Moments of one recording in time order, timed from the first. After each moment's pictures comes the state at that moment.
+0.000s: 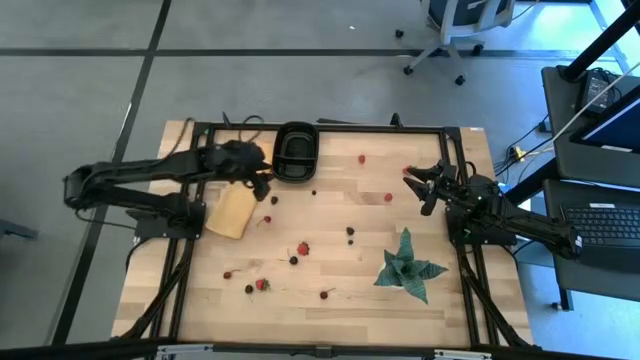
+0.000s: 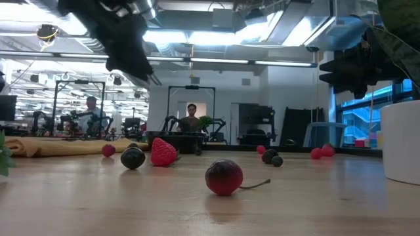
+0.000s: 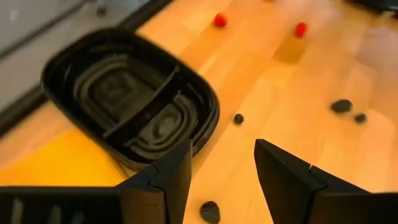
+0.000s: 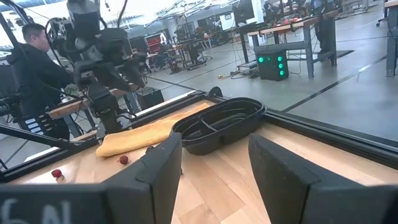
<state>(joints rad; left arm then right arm) 0.30 1.03 0.77 -0.47 -0.14 -0.32 -0.32 0.01 0.01 0.03 0.10 0.29</state>
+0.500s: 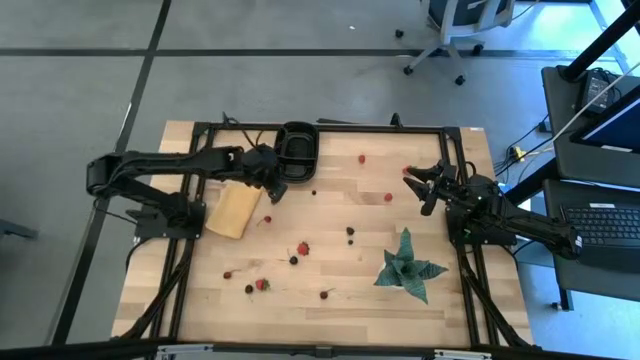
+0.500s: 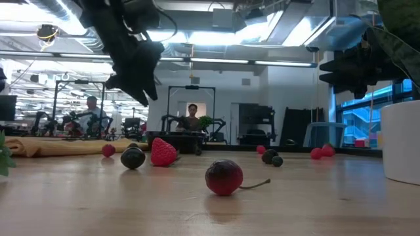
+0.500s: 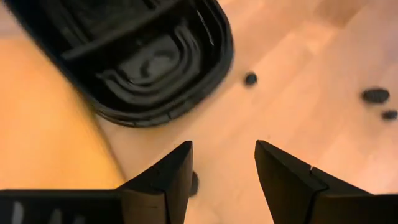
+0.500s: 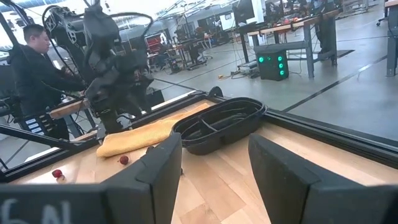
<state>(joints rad) 0.29 1.28 0.84 -0.54 -0.07 -0.58 -0.32 0.01 0.01 0.03 0.10 0.29</state>
